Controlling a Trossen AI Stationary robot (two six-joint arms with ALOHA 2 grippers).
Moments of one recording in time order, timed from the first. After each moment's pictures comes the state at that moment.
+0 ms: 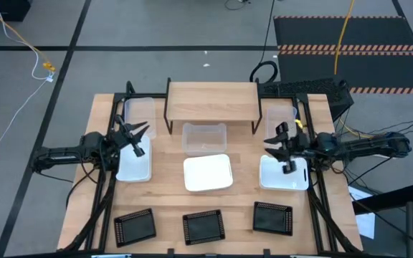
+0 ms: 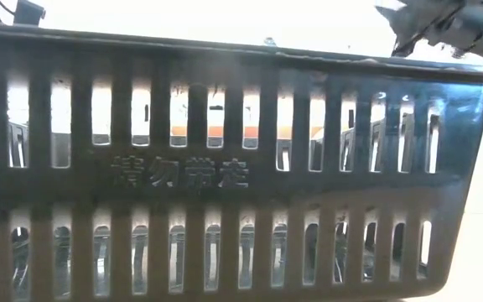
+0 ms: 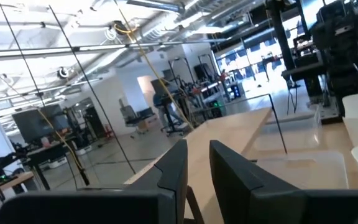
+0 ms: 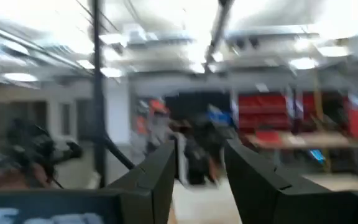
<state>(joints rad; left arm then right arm) 0.07 0.01 0.01 0.26 -0.41 0.47 0.03 0.55 0.06 0.82 0.02 0.06</state>
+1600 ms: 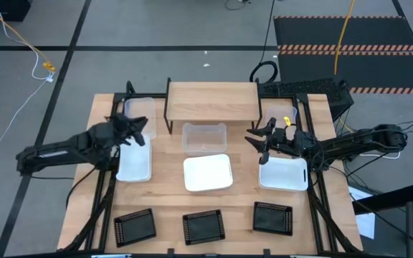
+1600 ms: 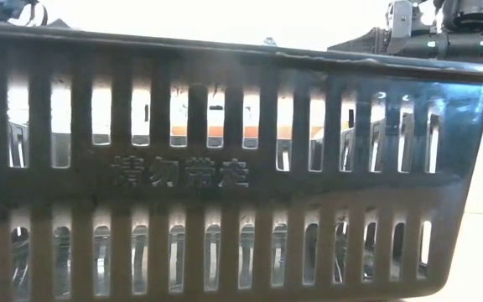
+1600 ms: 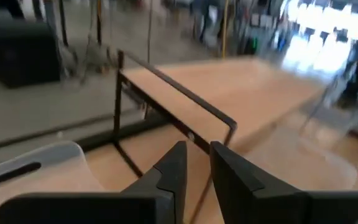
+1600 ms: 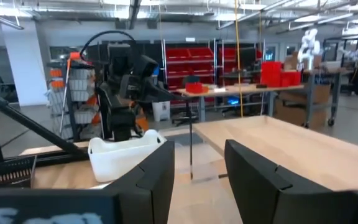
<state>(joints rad) 0.22 0.32 0.33 -0.30 -0.51 -0.34 -0.05 0.98 0.15 1.00 0.23 0.02</state>
